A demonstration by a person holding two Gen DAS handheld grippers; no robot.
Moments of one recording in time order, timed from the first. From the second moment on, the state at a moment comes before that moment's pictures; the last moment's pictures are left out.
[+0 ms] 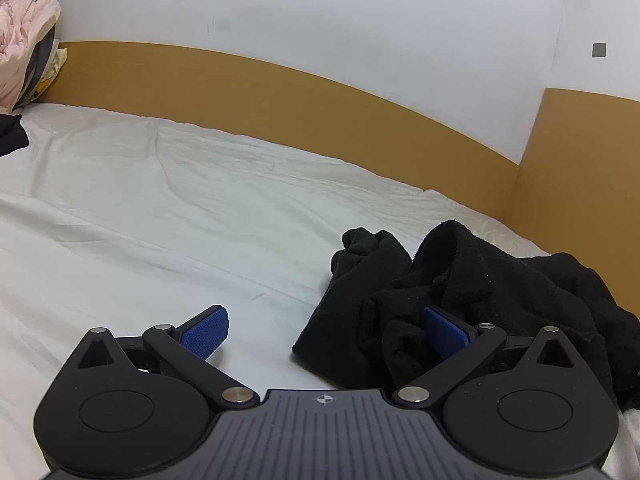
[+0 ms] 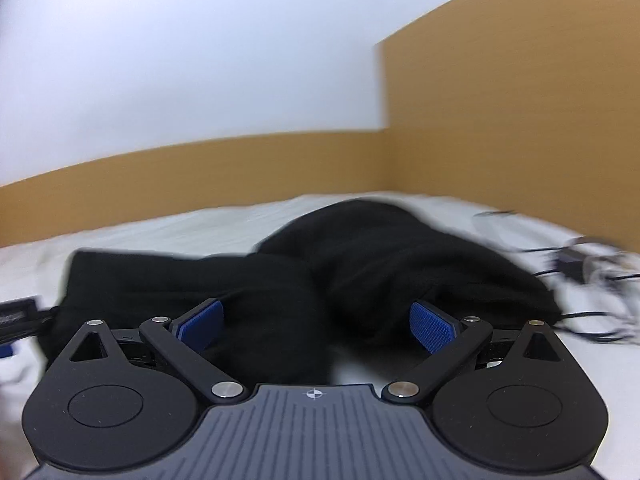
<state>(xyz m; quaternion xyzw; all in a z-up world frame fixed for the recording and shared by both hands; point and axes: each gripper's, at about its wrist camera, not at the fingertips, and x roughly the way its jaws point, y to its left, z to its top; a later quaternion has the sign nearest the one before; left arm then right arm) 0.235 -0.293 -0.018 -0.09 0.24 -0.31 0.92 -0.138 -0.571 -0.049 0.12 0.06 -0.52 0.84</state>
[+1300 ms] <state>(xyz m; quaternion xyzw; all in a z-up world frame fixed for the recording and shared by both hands) 0.172 -0.361 -0.027 0.02 0.30 -0.32 0.90 -0.109 -0.590 -0.055 0.14 0.19 -0.42 0.88</state>
